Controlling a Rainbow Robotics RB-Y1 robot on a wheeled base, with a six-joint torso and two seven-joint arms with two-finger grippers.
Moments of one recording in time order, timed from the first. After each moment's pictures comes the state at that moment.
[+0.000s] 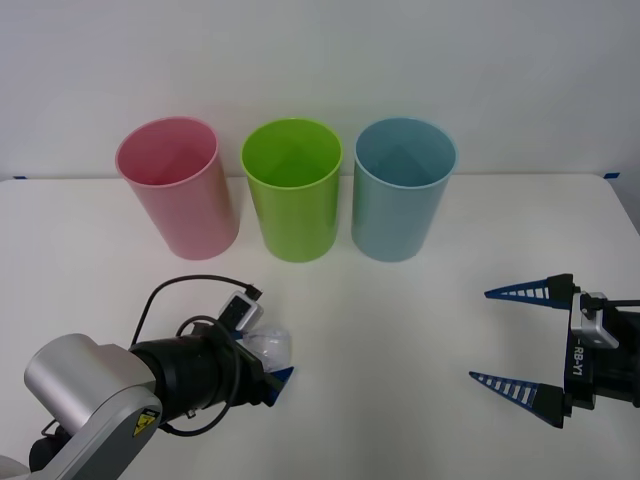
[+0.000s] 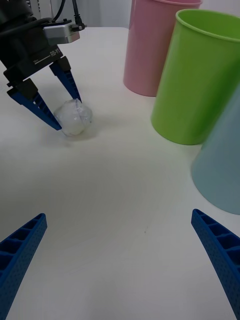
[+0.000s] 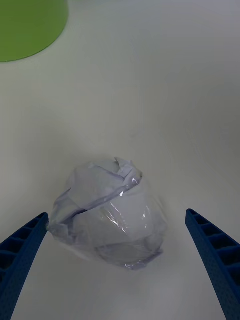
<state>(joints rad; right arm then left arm) 0.12 -0.43 -0.39 -1.93 1.59 -1.49 -0.11 0.00 0.55 -0.45 -2.04 -2.60 -0.98 1.51</state>
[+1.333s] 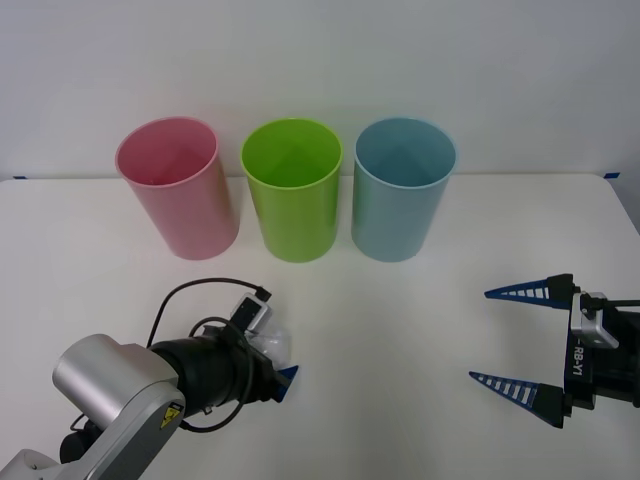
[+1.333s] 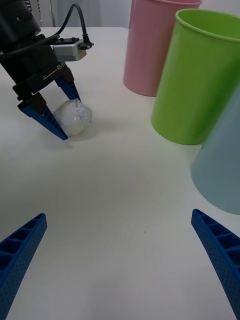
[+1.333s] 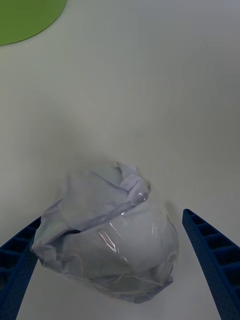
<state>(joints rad) 0.12 -0.43 -0.39 -1.93 1.59 -1.49 -0.11 -0.02 0.47 -0.46 -1.95 -2.67 -0.98 1.51</state>
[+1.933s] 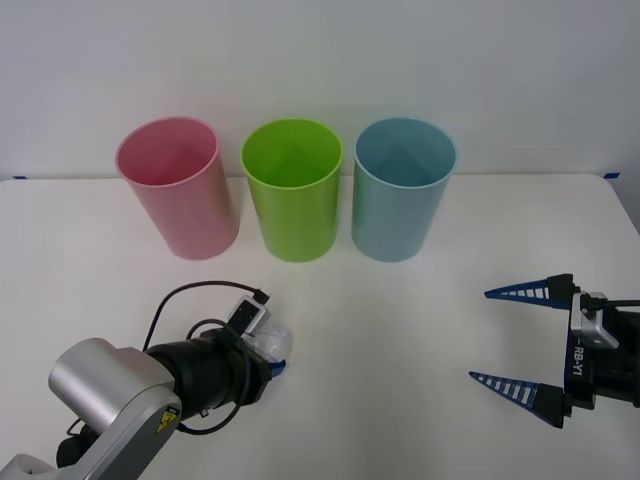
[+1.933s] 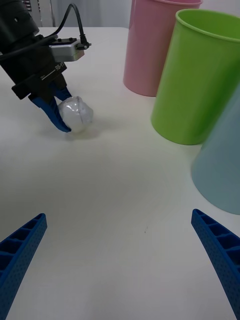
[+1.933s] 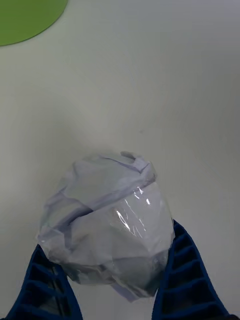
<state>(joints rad) 0.12 -0.43 -0.39 -1.93 1.59 -1.49 -0.11 -0.01 0.48 -0.46 -1.95 -2.66 -0.95 1.47</state>
